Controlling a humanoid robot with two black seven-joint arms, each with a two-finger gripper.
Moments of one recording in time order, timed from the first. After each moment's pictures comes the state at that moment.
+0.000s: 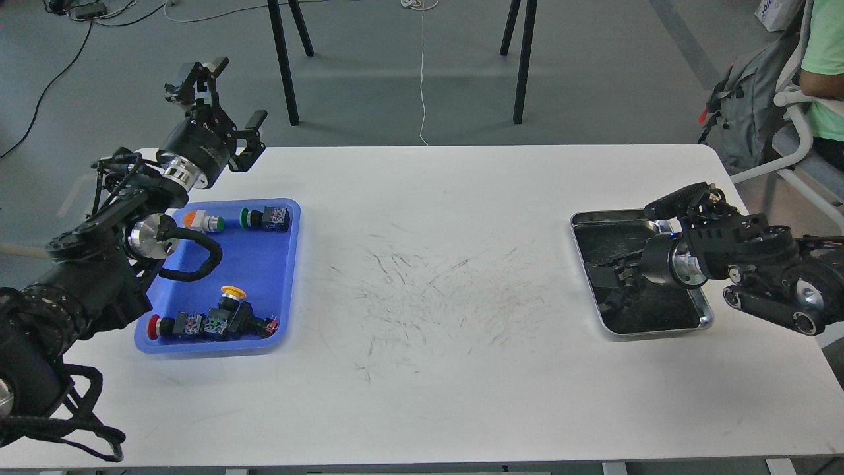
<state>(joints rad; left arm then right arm) -0.92 0.23 -0.45 -0.31 0.04 -0.49 -0.49 1.15 -0.53 -0.46 0.90 -1.35 0.09 0.22</state>
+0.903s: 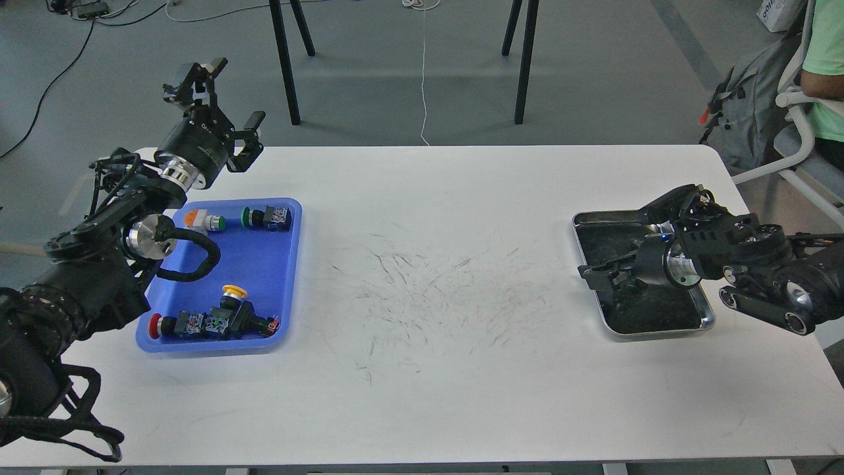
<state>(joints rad) -0.92 0.23 -0.45 -0.31 0.04 -0.49 -0.49 1.15 -0.51 -0.49 0.84 -1.37 0.07 0.29</state>
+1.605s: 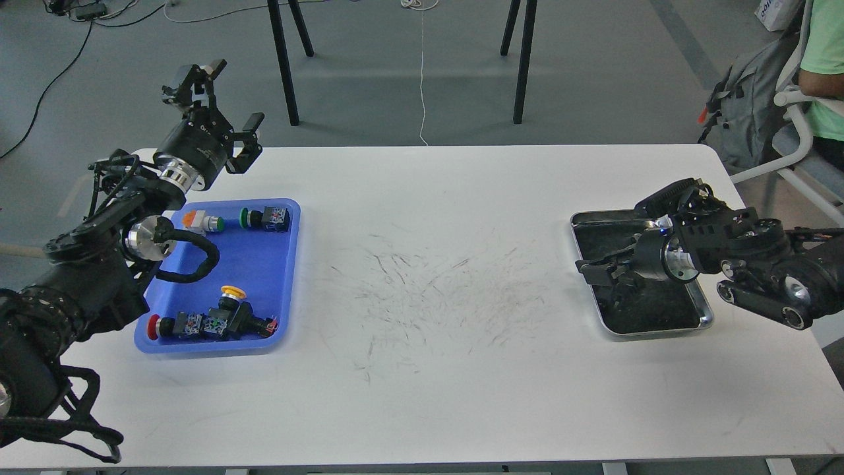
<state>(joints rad) -0.92 0.23 -0.45 -0.31 0.04 -0.49 -0.49 1.17 -0.50 -0.48 0.84 -1.36 0.07 0.29</state>
